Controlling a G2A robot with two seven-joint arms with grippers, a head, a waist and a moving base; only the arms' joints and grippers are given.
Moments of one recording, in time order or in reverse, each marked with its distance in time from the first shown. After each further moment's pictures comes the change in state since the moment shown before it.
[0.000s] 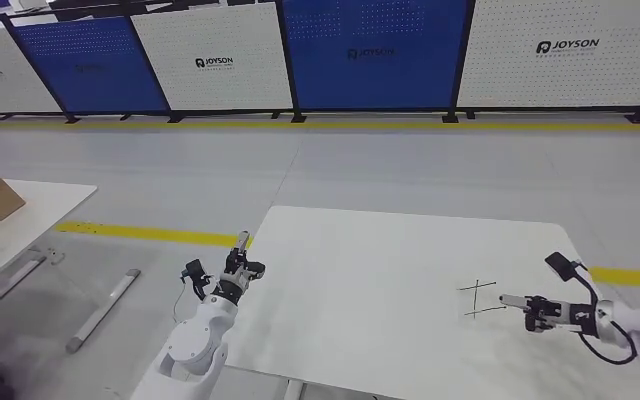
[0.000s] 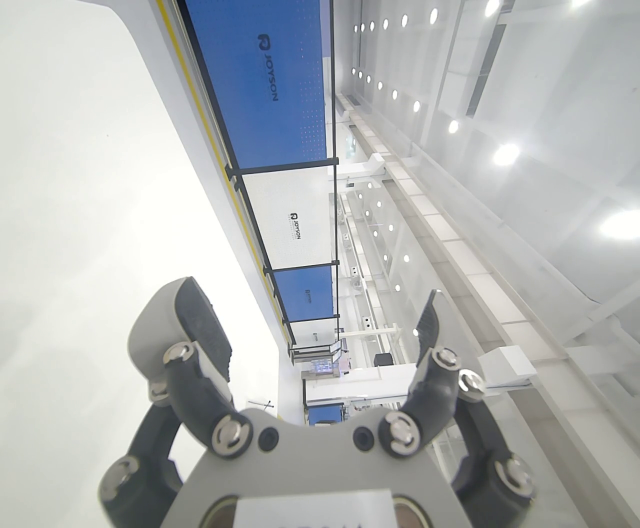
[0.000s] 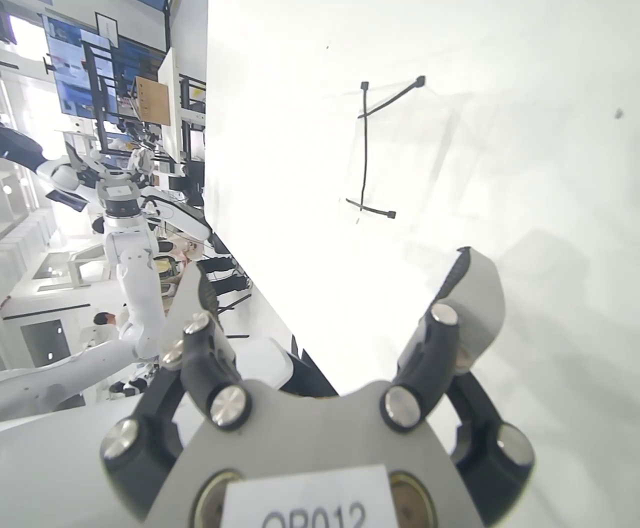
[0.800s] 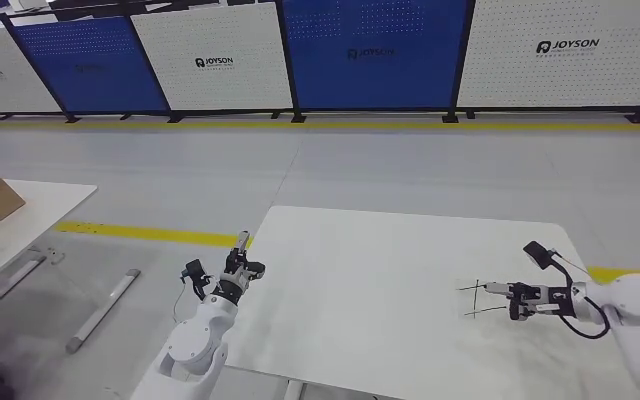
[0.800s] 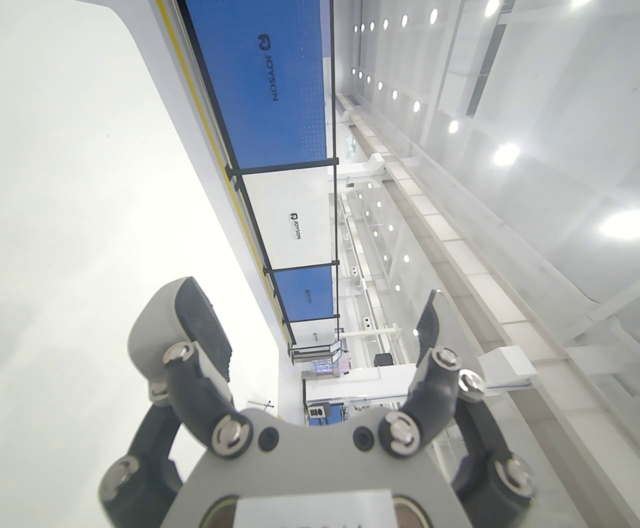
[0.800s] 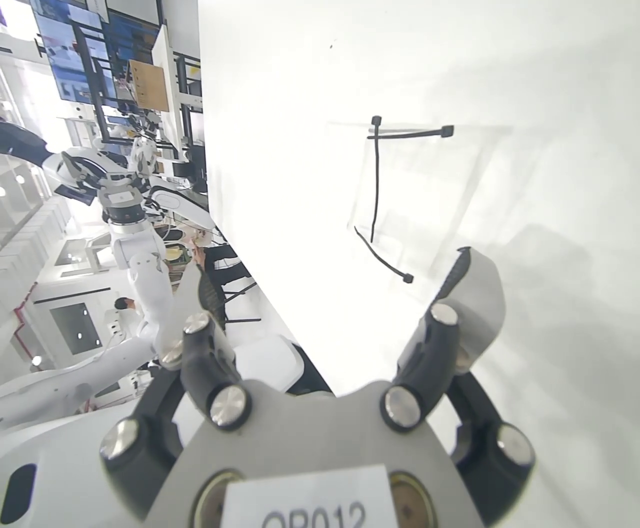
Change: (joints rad) left arm 0.000 0.000 0.000 0.000 0.000 0.000 0.000; right arm 0.224 -0.050 -0.208 0.275 0.035 -0.020 0.014
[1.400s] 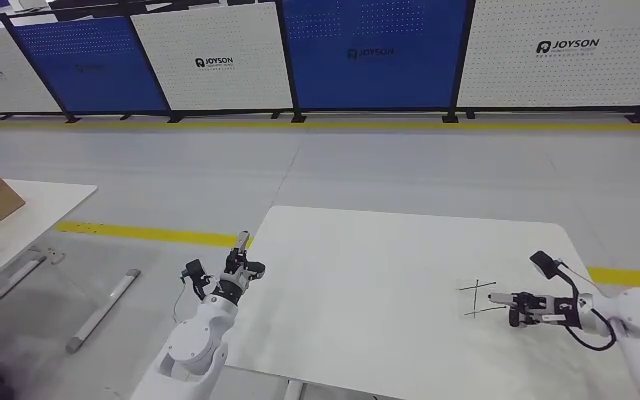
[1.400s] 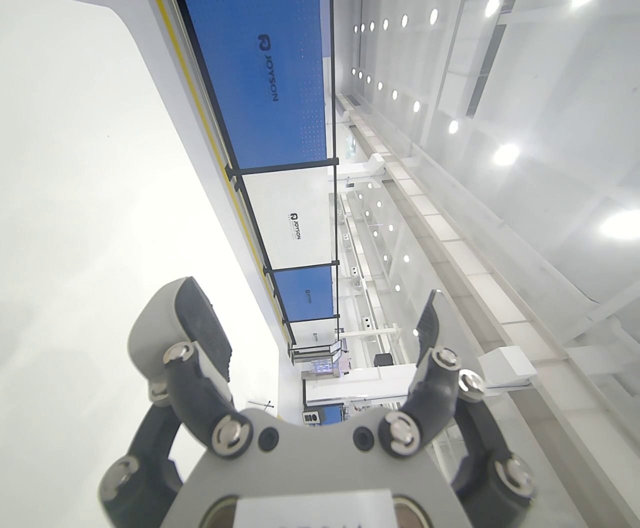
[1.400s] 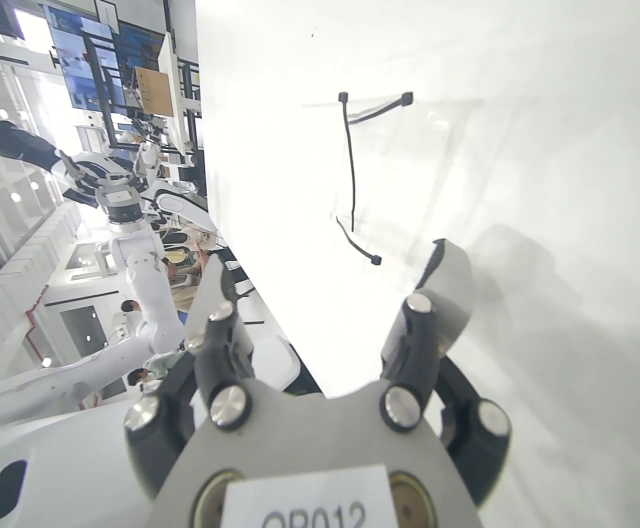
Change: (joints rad) left arm 0.000 0.000 0.000 0.000 0.000 0.000 0.000; right arm -0.044 0.021 0.020 0.022 0.029 -0.043 -0.013
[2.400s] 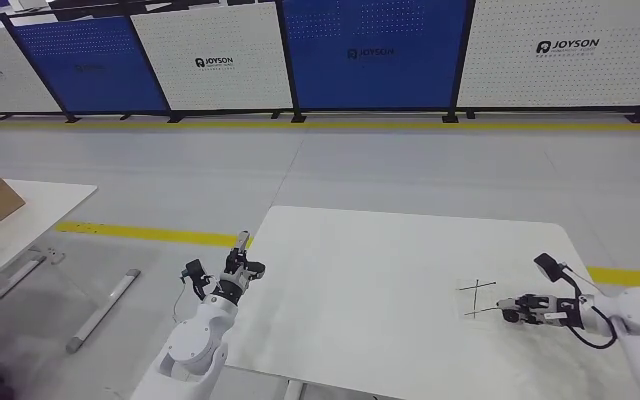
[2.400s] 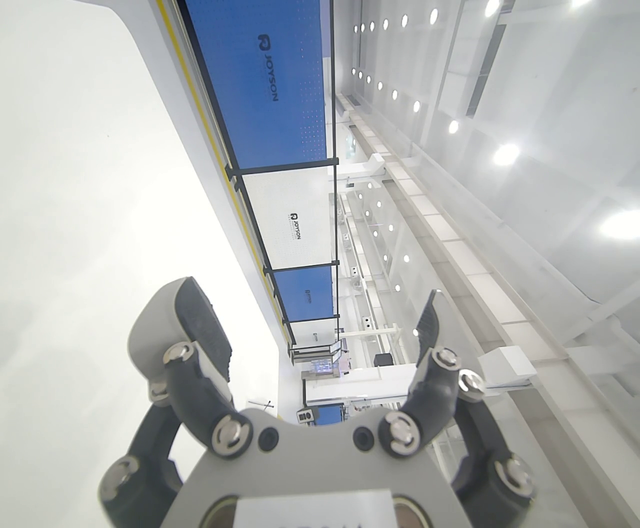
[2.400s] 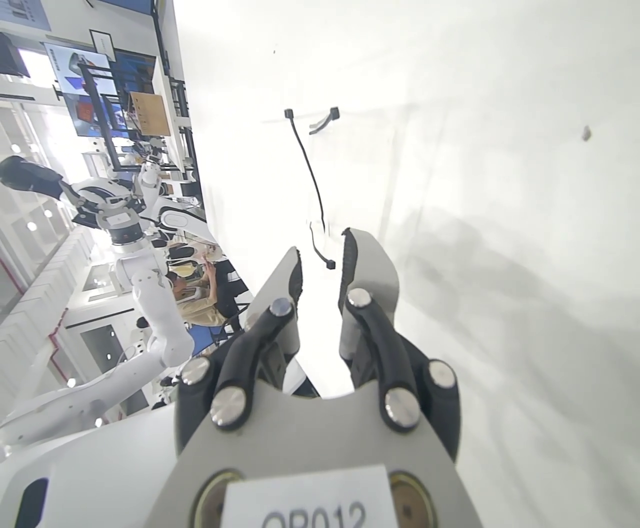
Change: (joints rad) left arm 0.000 0.000 0.000 0.000 0.000 0.000 0.000; right arm 0.062 -0.005 -0.062 0.116 0.006 0.018 -0.022
